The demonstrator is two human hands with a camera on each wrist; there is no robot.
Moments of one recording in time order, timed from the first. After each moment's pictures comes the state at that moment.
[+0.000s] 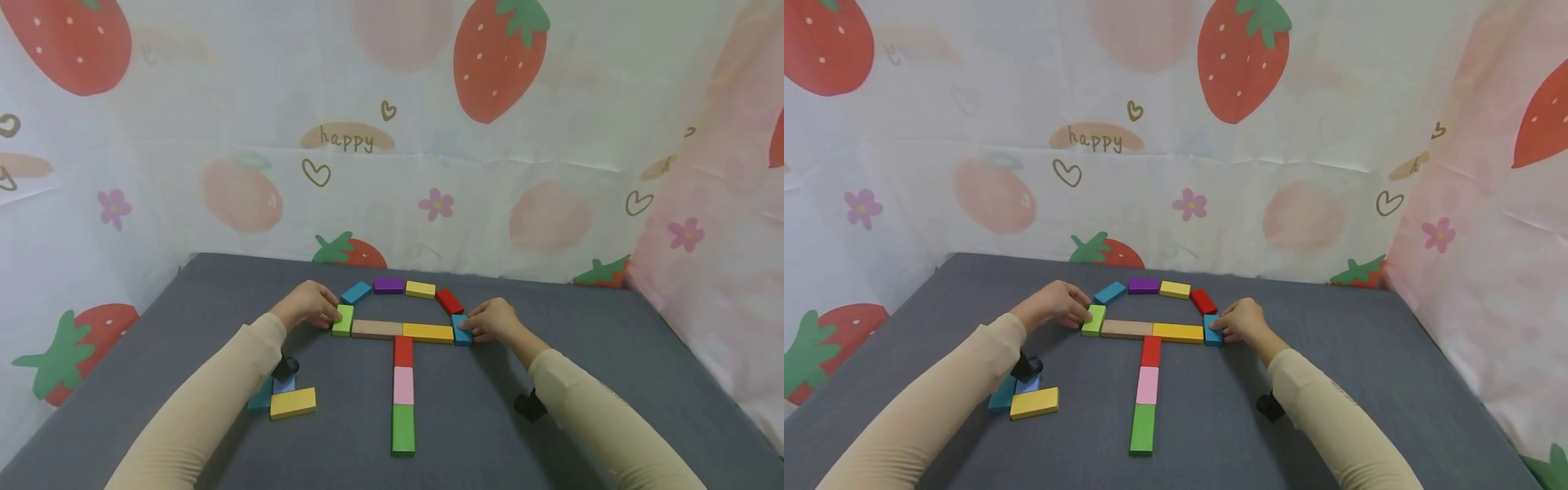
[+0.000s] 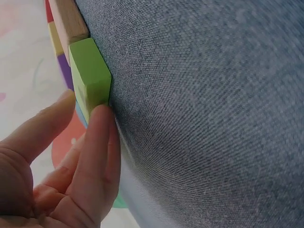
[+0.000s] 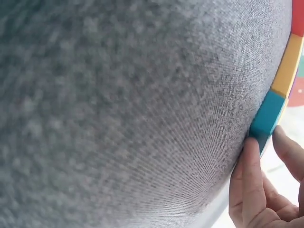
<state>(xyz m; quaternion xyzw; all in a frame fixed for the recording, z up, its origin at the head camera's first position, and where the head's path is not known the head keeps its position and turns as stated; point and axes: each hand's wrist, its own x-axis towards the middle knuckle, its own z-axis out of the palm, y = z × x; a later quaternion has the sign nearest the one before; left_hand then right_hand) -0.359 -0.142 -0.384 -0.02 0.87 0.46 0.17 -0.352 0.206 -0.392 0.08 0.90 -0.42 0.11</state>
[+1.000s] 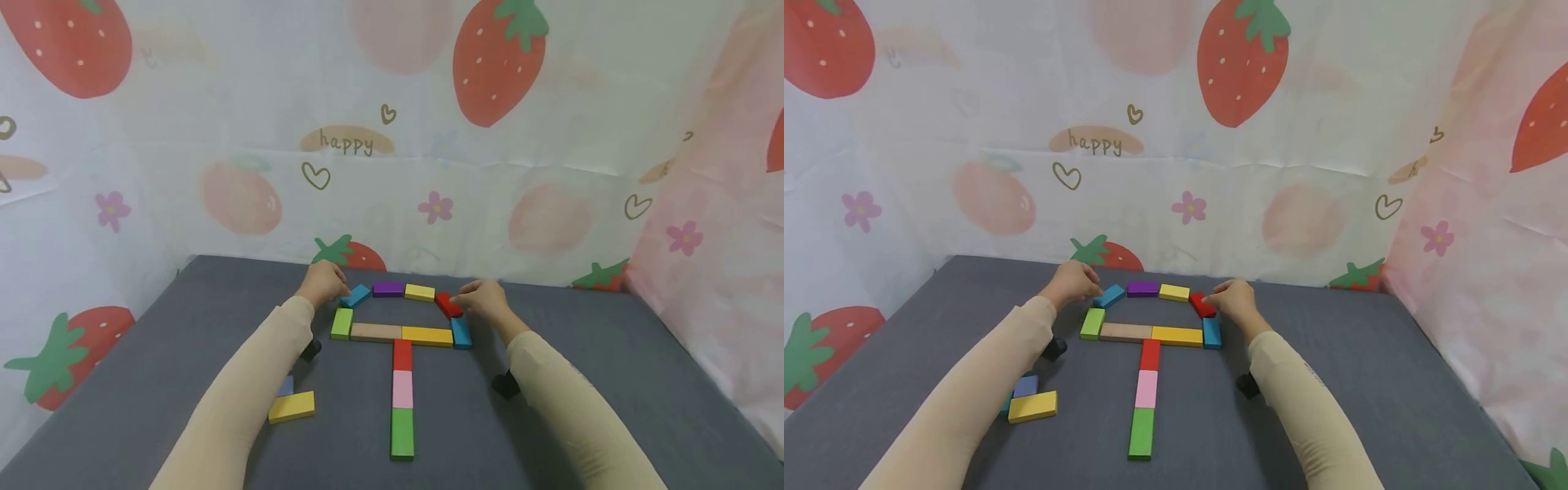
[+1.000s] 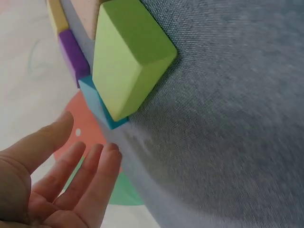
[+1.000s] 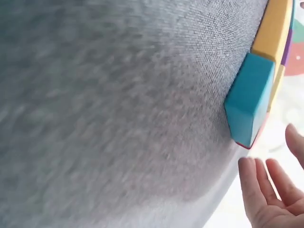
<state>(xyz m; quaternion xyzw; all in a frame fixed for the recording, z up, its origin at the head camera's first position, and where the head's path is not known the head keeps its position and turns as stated) -0.390 -0.120 -0.375 -0.01 0.93 0.38 0.04 -0.382 0.194 -0.385 0.04 0.91 -0.41 0.04</state>
